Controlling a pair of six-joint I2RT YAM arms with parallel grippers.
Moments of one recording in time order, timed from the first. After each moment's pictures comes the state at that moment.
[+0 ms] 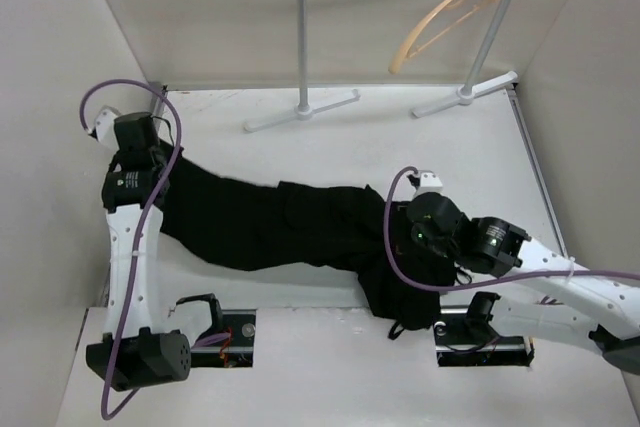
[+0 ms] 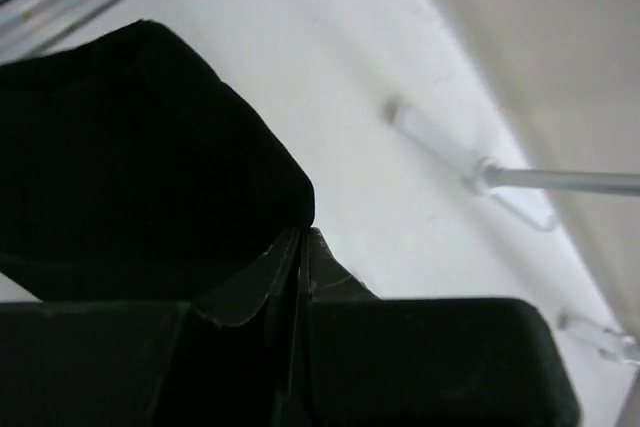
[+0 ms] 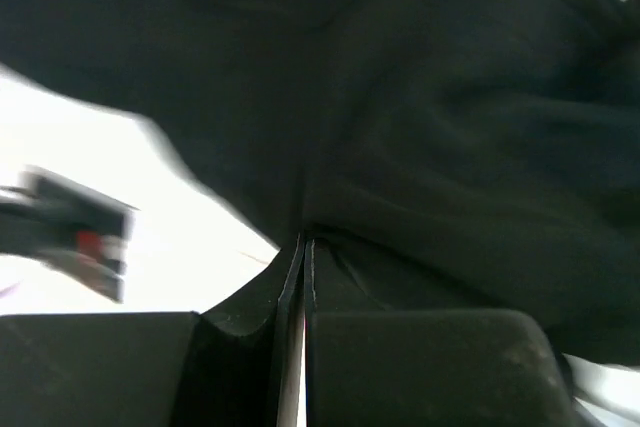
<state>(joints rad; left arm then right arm) 0.14 1.04 1.26 -0.76 -0.23 -0.78 1.02 0.92 0.95 -0.74 0.29 0.80</state>
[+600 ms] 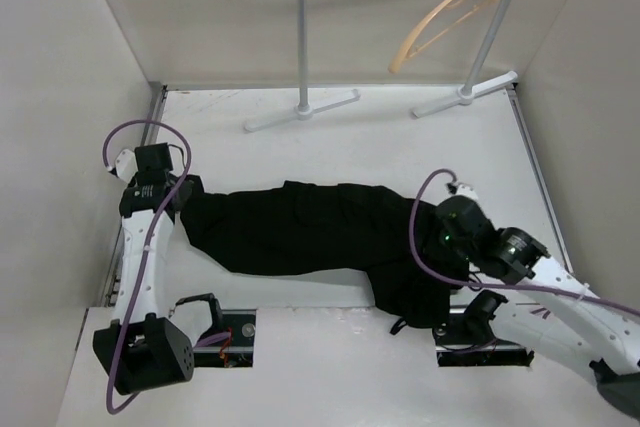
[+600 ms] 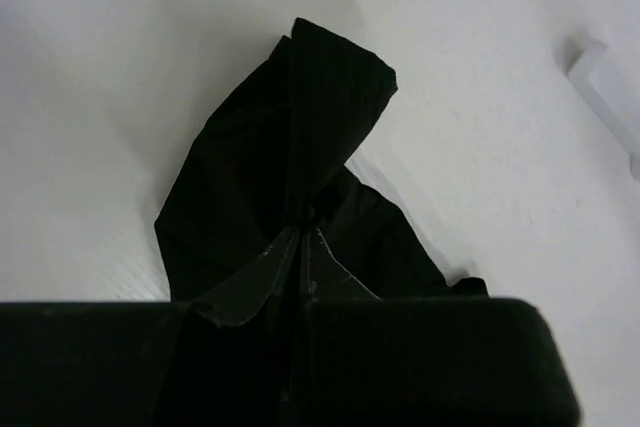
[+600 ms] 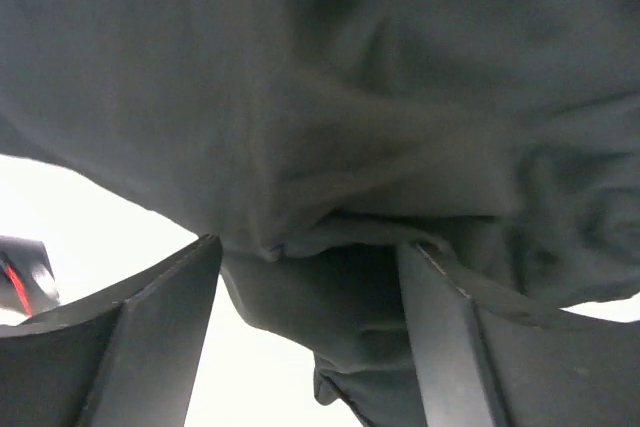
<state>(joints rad) 0.17 1.03 0.95 -0.76 -0.24 -0.82 0.80 0.75 0.73 -0.87 0.20 0.88</state>
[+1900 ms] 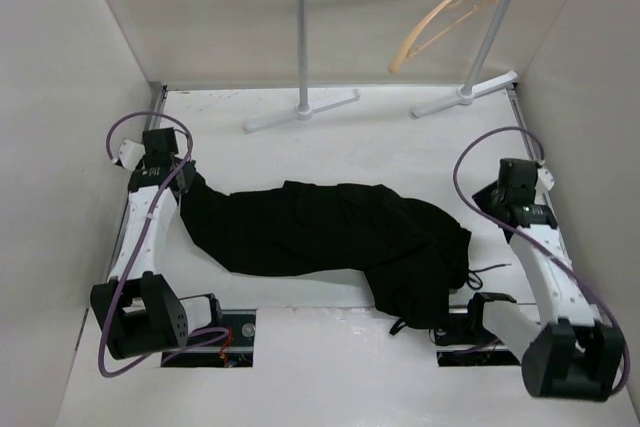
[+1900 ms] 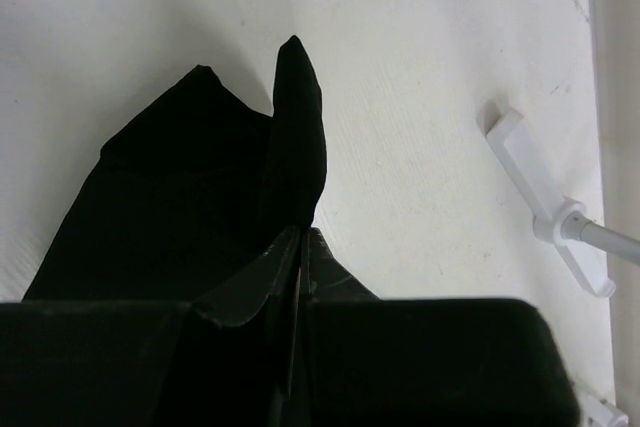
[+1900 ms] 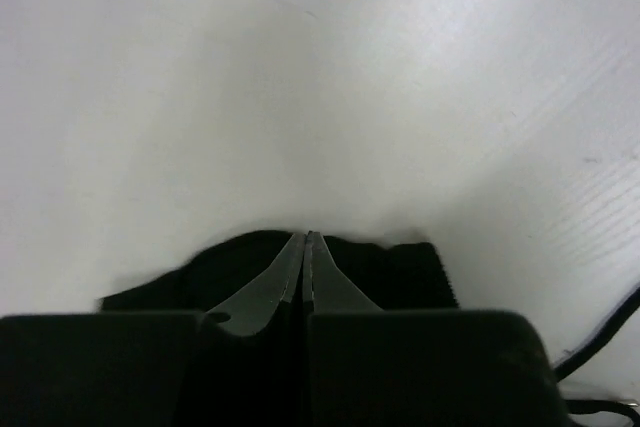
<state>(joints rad) 0.15 1.21 0.97 -0.59 -0.25 -1.03 -0.09 1.01 0.68 -0.51 0.19 0.85</state>
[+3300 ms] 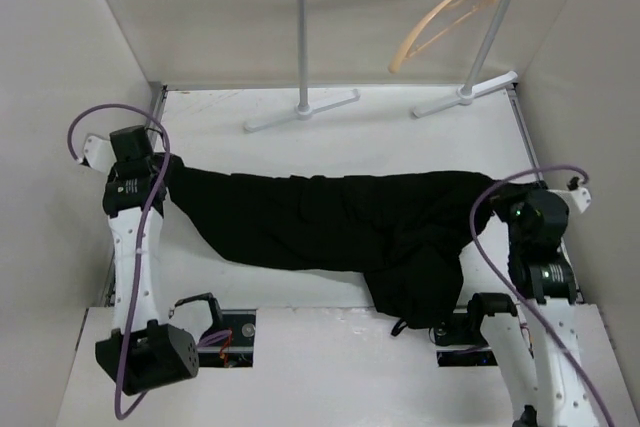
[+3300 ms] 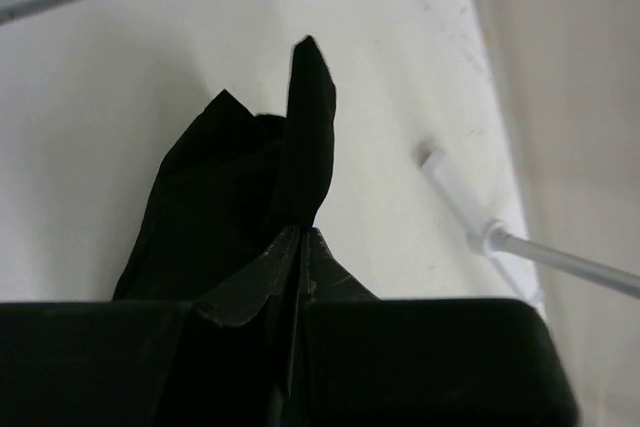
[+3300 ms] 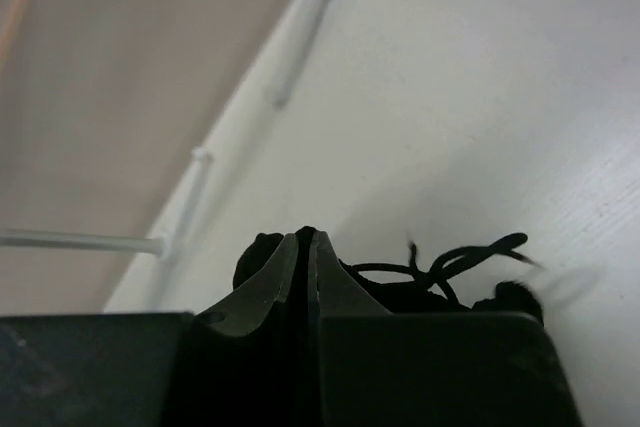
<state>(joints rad) 0.23 1.05 1.08 -0.70 -0.25 -0.97 -0.03 0.52 0.66 -0.47 0.28 0.89</state>
